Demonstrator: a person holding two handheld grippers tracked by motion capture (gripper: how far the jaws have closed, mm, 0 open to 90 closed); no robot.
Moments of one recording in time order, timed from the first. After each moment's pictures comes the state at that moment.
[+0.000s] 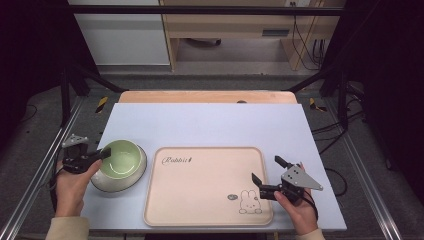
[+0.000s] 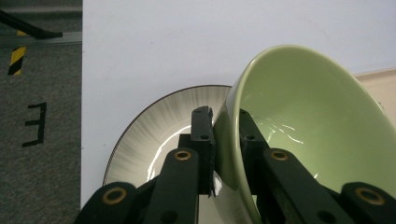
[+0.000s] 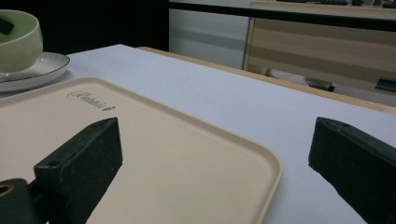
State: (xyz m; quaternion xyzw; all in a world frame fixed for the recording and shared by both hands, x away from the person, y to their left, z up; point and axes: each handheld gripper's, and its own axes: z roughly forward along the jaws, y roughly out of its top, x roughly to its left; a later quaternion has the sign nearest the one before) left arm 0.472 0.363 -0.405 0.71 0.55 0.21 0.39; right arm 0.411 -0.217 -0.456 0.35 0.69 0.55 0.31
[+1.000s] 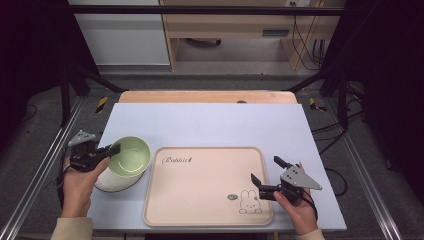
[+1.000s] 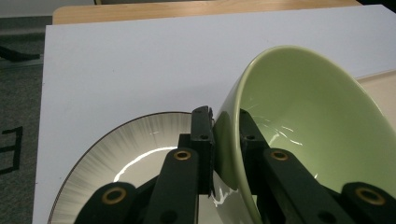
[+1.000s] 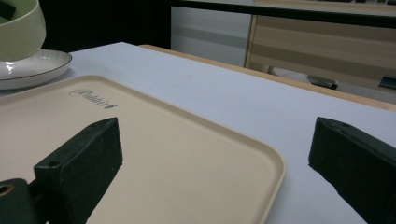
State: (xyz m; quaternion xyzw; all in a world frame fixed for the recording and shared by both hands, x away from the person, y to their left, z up) left arm 0.468 0.334 -0.389 0.72 0.51 0.21 0.42; right arm 0.411 -0.216 -0.457 0.35 0.69 0.55 0.31
